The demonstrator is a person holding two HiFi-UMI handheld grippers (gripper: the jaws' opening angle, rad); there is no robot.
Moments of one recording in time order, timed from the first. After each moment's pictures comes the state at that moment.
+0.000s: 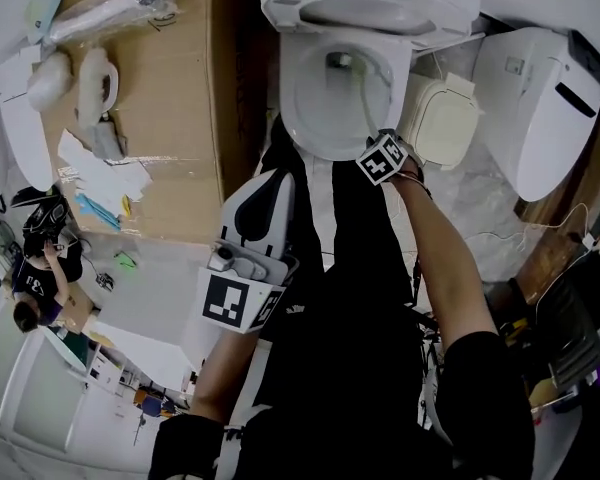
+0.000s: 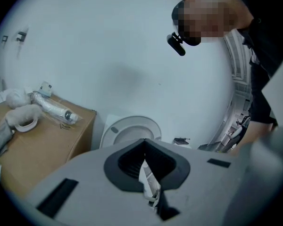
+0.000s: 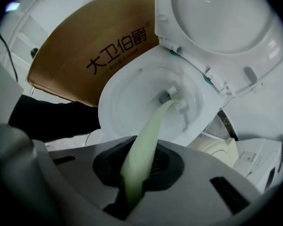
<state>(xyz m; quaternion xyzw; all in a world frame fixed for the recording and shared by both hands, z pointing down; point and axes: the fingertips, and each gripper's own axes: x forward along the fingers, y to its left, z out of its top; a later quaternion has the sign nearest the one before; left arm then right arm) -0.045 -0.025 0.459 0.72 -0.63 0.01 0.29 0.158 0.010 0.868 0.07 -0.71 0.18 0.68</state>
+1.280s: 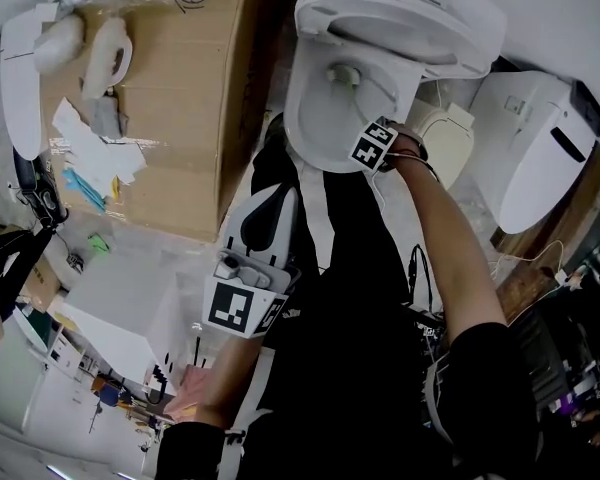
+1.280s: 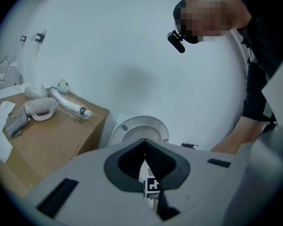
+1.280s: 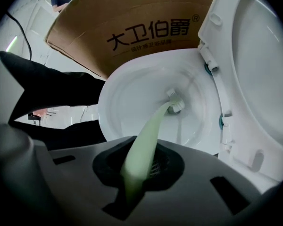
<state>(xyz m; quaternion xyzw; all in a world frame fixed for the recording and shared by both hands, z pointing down) -0.057 -0.001 0.468 0.67 -0.68 -0.02 0.30 0.124 -0.038 0.874 -0.13 -0.66 0.02 0.74</state>
